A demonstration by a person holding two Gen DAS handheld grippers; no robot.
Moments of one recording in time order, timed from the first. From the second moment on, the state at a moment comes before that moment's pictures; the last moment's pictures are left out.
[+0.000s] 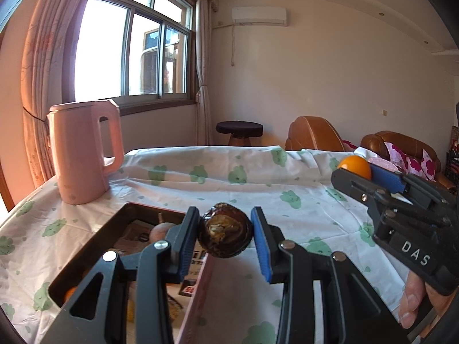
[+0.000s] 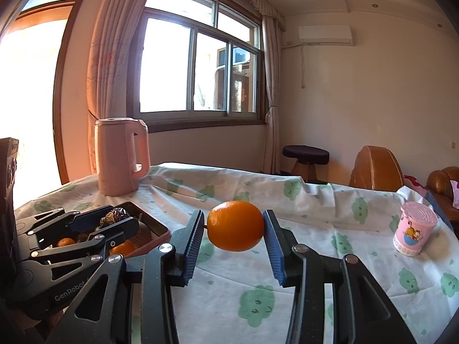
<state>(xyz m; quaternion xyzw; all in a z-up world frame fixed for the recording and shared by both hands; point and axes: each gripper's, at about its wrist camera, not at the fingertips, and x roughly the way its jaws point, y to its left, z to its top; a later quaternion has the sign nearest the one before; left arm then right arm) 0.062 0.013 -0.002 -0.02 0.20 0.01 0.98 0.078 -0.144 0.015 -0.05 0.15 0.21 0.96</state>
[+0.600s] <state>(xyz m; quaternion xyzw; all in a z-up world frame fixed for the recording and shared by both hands) 0.051 0.070 -0.007 -0.03 0.21 0.06 0.98 0.075 -0.083 0.024 -0.08 0.15 0.26 0.95</state>
